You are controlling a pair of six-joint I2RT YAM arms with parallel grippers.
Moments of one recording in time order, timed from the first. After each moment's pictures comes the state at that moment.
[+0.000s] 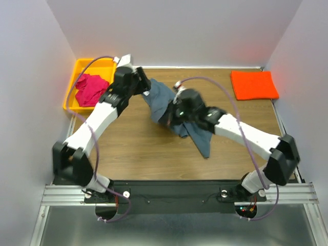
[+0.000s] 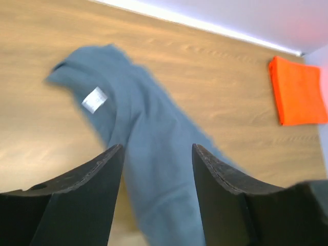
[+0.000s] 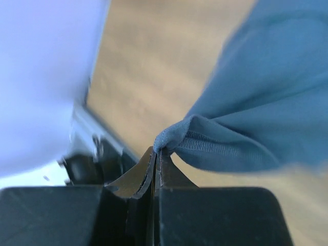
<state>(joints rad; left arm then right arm) -0.38 1.56 1.36 -0.20 -0.07 -0.54 0.74 1.47 1.26 -0.28 -0.18 0.74</state>
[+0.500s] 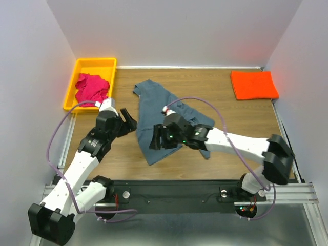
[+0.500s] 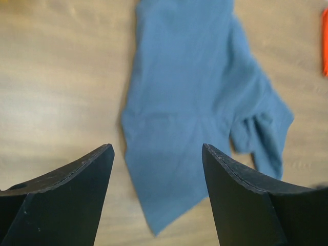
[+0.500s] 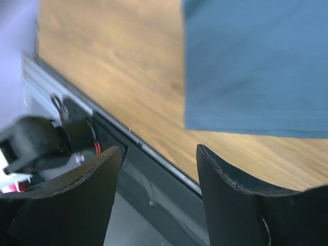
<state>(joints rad) -0.35 0.83 0.73 -0.42 -0.11 -0.62 1.06 1.59 1.17 -0.31 -0.03 0.83</state>
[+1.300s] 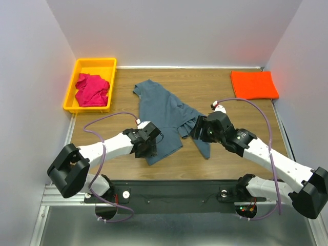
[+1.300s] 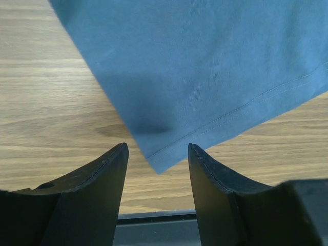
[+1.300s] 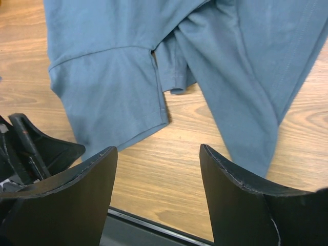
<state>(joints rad) -0.82 1.34 0.76 -0.65 -0.20 -0.87 0.72 1.06 0.82 -0.46 0.20 0.77</state>
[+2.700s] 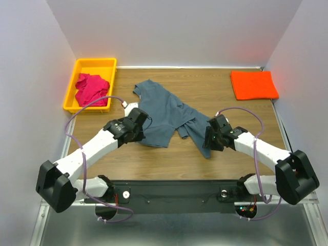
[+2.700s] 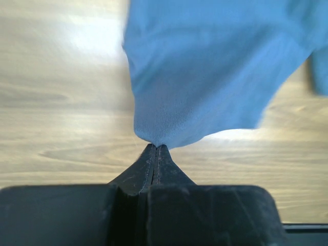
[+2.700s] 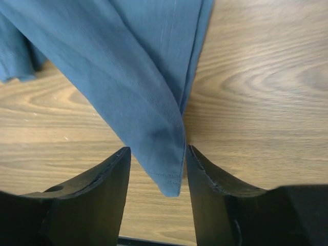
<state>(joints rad) -0.70 1.20 0.90 -0.75 -0.34 -0.73 0.51 1.25 0.67 -0.50 0.11 0.69</state>
